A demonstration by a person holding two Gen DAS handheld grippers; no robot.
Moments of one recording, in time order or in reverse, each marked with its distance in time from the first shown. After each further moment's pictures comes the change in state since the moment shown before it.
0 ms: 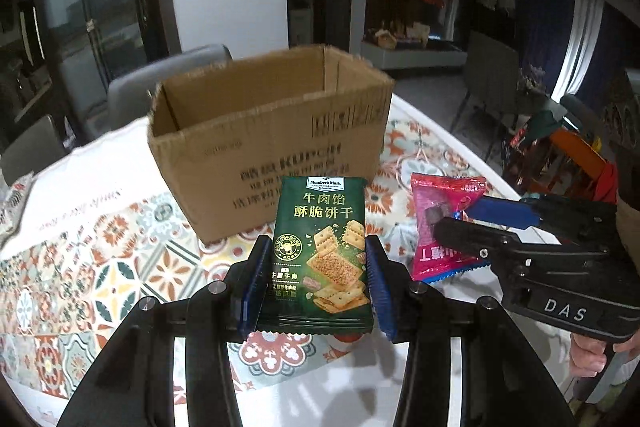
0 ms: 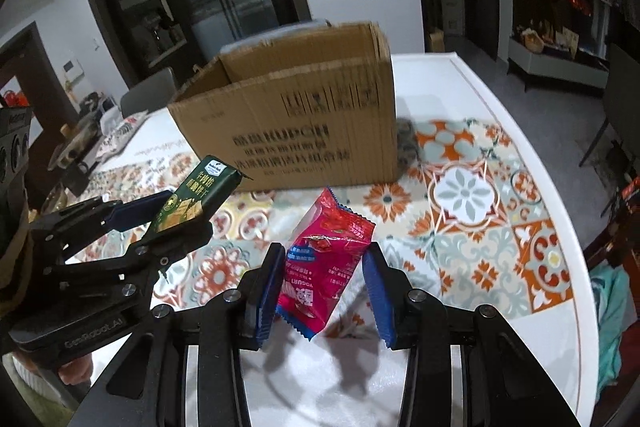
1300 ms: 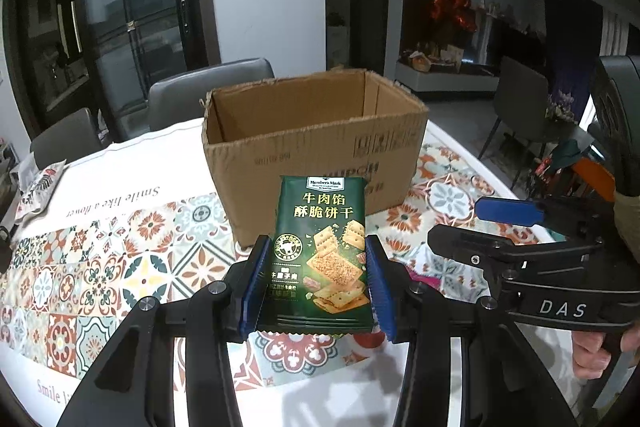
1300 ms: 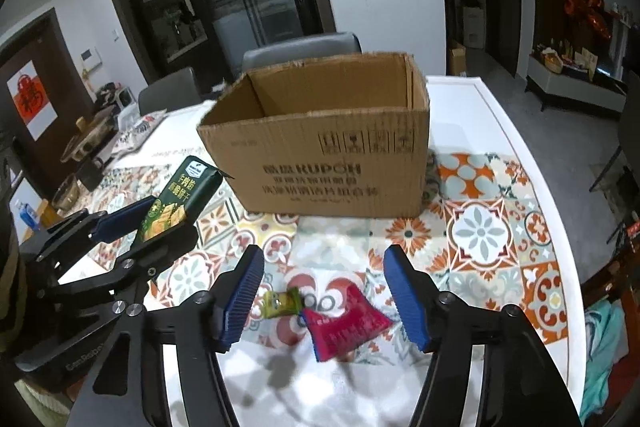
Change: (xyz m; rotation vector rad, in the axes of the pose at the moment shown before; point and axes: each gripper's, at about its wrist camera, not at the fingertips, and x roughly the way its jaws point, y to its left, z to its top) left arm -0.016 0.010 -0.007 -0.078 -0.051 0.116; right arm 0.005 0.017 0.022 -0.060 0.033 0.041
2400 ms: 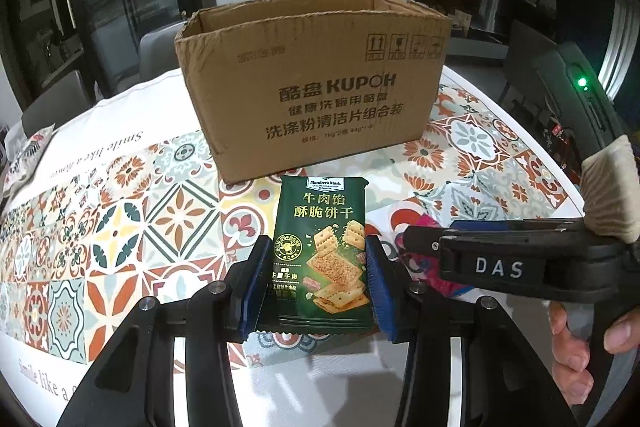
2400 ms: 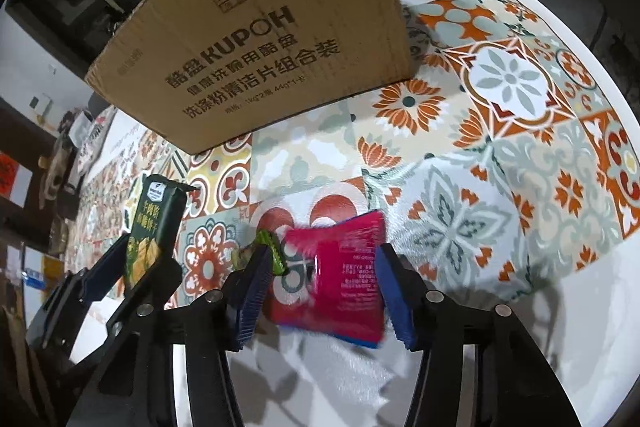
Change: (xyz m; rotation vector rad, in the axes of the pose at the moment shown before) left arm 0.055 0.004 -0.044 -0.009 0.137 0.004; right arm 0.101 -0.023 -0.042 0.300 0.261 -0.005
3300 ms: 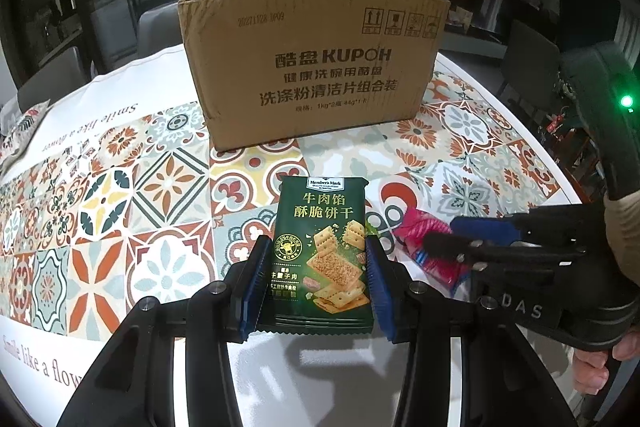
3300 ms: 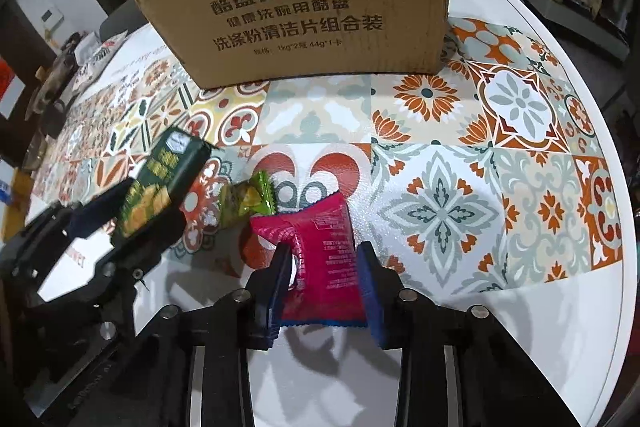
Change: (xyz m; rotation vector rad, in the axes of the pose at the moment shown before) left arm -0.001 -0.001 -0.016 -0.044 0.043 -0.035; right arm -0.014 0.013 -0.026 -0.242 0.018 -0.081
